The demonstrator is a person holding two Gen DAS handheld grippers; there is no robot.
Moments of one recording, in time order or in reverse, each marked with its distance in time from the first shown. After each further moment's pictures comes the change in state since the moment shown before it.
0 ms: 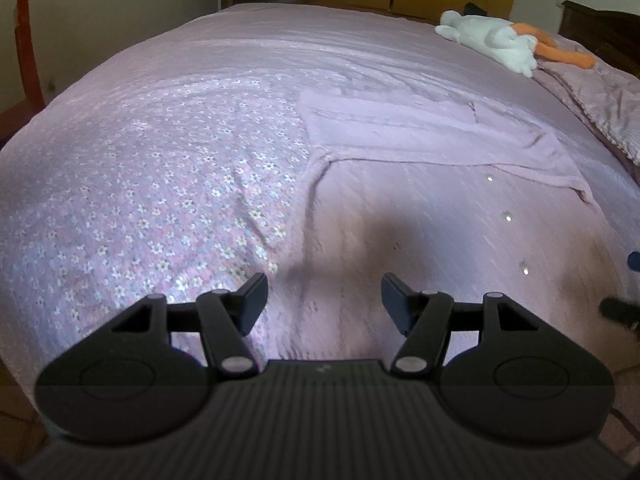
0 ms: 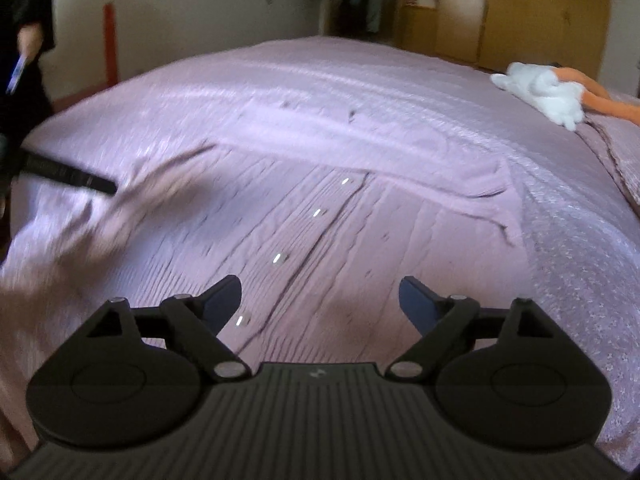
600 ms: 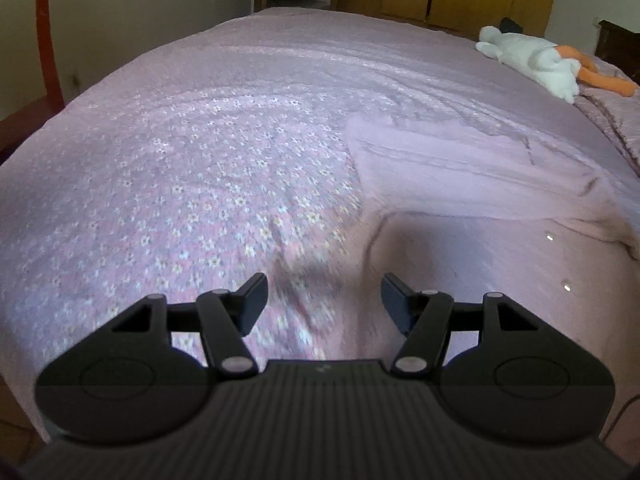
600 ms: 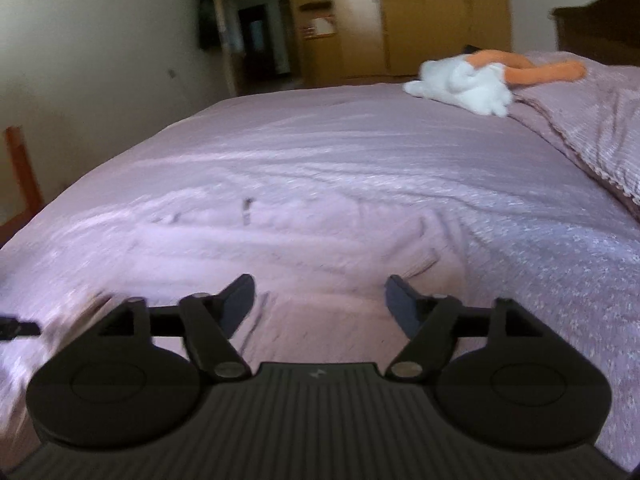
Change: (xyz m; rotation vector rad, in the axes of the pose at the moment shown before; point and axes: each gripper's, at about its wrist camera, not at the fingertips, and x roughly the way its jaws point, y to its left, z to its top) left arm 0.041 0.031 0.047 -0.069 -0.016 0.072; right arm 0.055 -0.100 0.080 0.319 -0.164 -0.124
